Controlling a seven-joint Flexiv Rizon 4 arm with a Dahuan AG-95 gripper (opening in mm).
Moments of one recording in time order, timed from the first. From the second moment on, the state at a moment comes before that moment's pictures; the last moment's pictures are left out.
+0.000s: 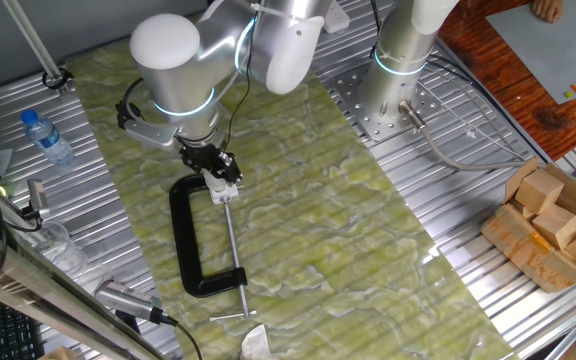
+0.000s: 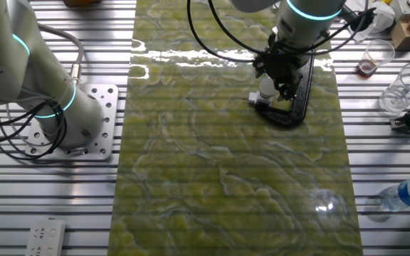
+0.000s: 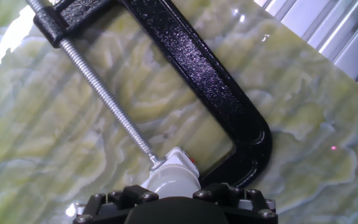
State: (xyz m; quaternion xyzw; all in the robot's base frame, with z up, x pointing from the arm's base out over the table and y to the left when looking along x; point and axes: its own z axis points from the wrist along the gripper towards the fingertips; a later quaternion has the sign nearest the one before) arm 0.524 0.057 0.083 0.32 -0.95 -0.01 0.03
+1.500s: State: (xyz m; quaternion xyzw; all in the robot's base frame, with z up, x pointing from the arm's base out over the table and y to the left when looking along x) arm 0.524 0.058 0.077 0.34 -0.94 -0.01 0.02
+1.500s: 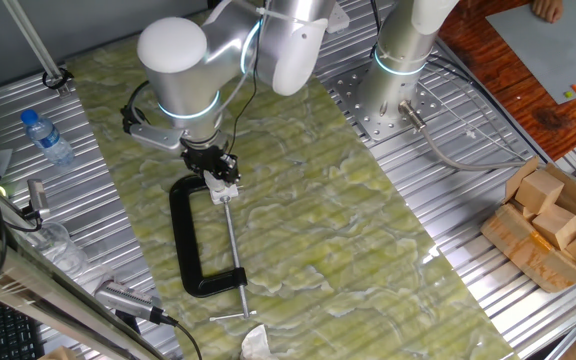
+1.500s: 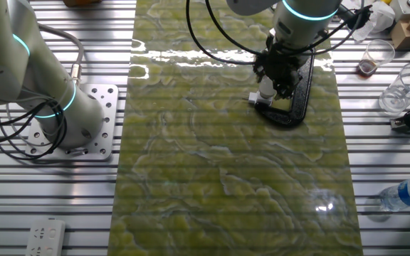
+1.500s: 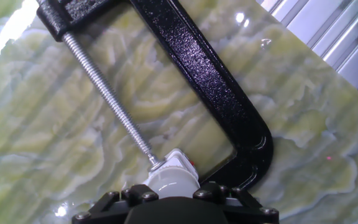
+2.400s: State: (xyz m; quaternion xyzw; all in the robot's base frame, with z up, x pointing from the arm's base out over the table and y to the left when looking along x) arm 0.523 0.059 0.078 0.25 -0.97 -0.01 0.03
